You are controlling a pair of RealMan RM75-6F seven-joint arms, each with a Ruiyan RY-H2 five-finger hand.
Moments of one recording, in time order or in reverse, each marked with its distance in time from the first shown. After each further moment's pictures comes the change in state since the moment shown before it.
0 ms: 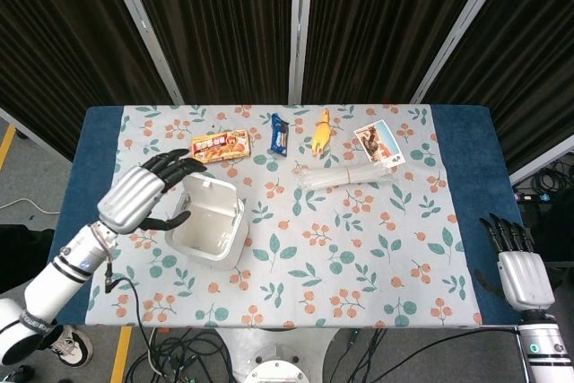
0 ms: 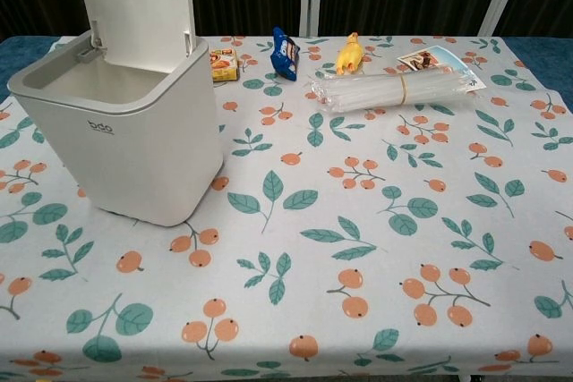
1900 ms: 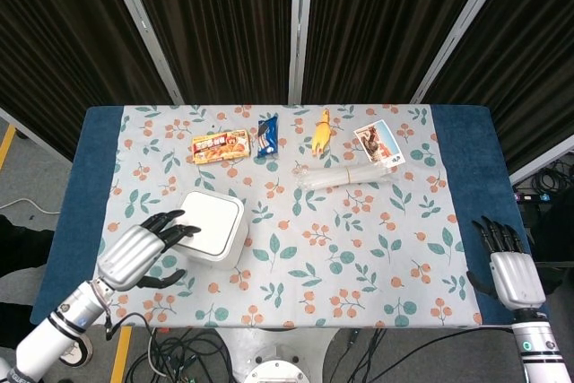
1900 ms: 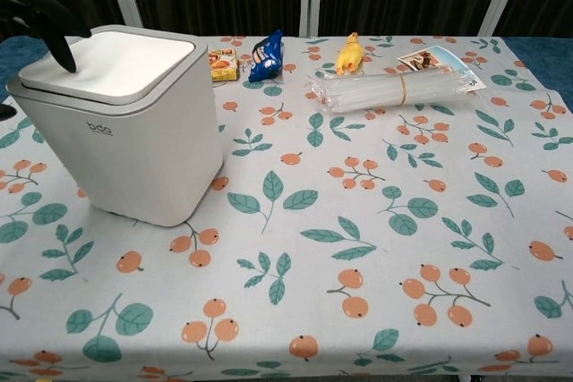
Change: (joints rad) left arm 0.139 -0.029 0.257 -0.082 0.122 0.116 0.198; right arm 0.011 -0.029 -0.006 0.026 0.004 -0.033 -0.001
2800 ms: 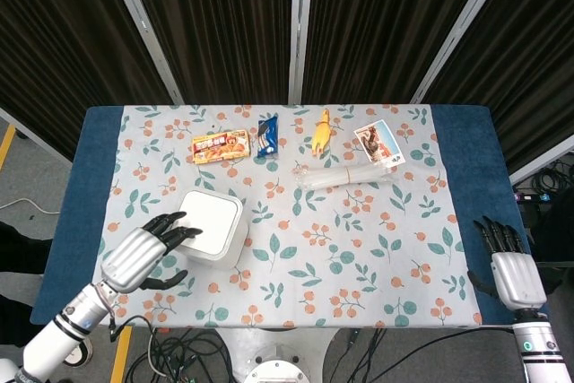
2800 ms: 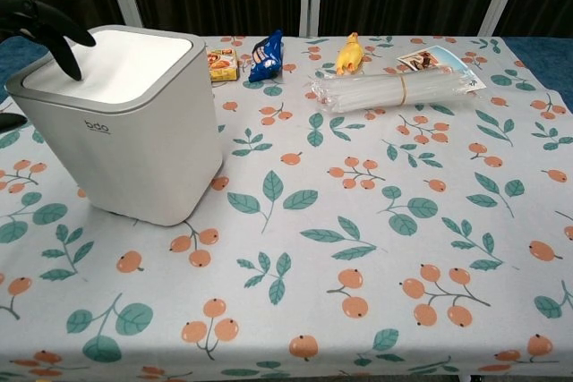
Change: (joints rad) left arm 0.017 -0.047 0.004 0.038 0.005 0.041 0.035; right arm -0.001 -0.005 0.001 0.012 0.001 0.003 0.012
